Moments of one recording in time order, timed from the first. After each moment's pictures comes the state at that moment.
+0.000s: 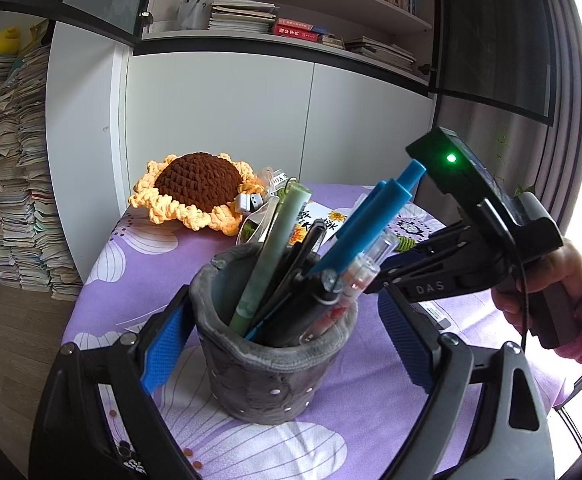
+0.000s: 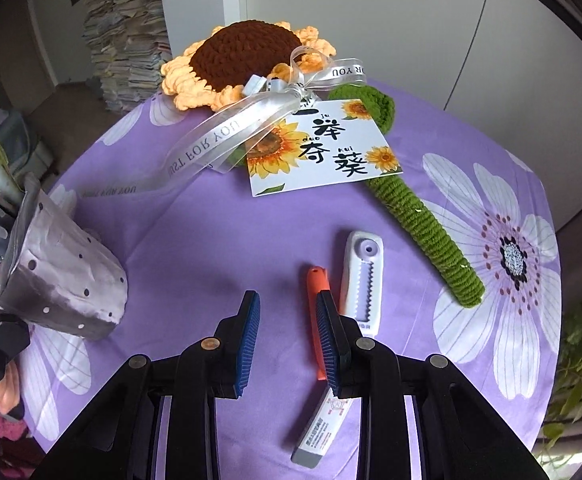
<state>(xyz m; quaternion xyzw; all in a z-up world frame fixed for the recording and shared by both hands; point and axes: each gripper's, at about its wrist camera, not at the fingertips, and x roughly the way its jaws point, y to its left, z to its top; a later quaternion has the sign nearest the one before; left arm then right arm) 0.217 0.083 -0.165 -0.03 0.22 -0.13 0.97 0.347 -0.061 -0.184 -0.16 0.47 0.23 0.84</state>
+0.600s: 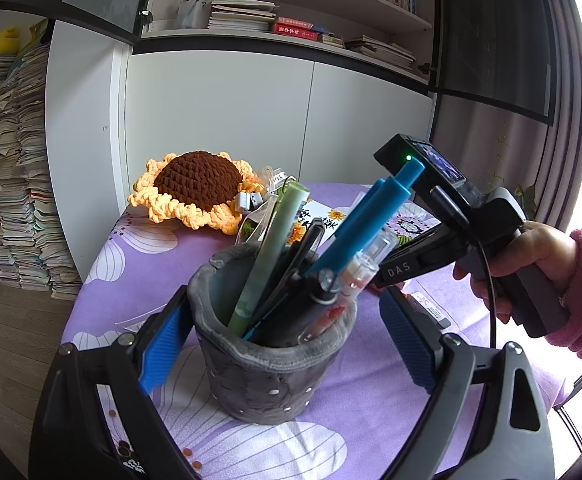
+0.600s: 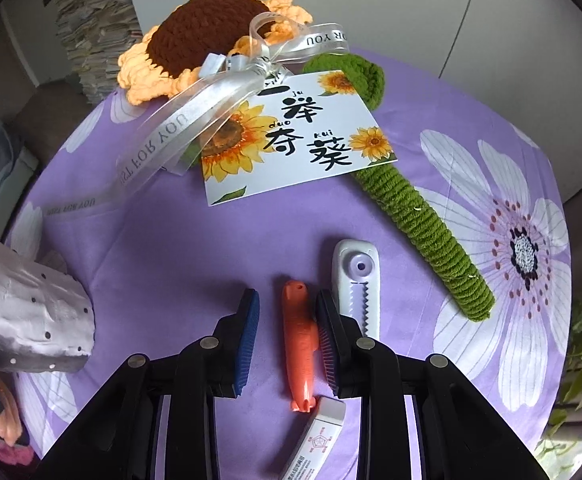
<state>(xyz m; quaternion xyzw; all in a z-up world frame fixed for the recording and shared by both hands) 0.218 0.083 -0.166 -0.03 0.22 -0.13 0.97 0.383 -0.061 -0.199 -0.13 0.52 0.21 0.82</state>
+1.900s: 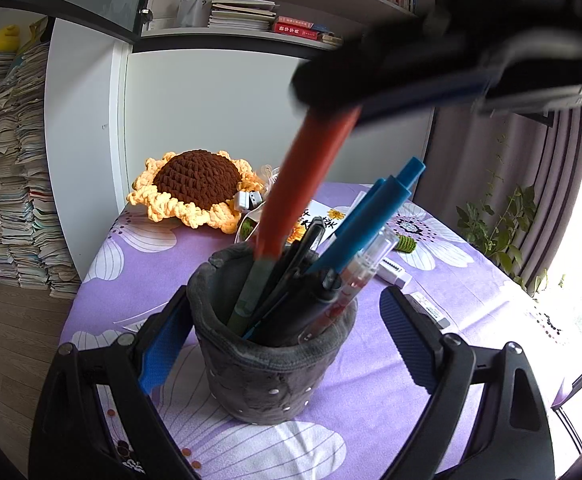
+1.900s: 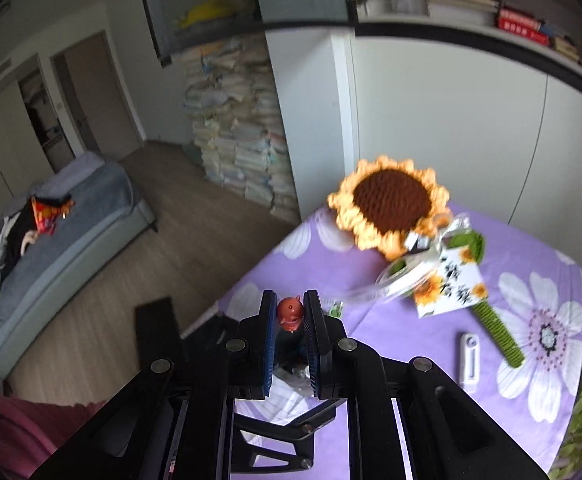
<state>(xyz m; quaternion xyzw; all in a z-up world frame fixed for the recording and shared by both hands) 0.218 0.082 -0.166 -0.03 0.23 -0.13 0.96 0.254 -0.001 -0.048 -0.08 0.37 0.38 0.84</state>
